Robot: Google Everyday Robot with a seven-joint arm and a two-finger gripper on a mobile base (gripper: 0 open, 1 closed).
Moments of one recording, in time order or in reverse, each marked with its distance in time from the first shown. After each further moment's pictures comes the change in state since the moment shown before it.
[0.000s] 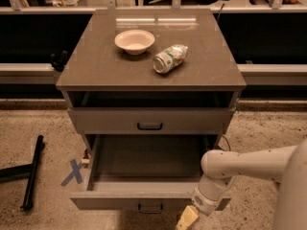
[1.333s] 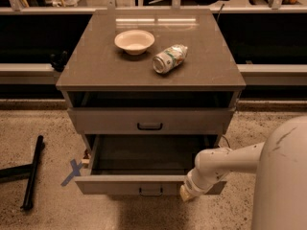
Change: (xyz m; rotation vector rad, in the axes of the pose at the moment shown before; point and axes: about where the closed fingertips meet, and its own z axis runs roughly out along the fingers) arm -0.090 -0.050 -0.007 0.190 -0.276 0.141
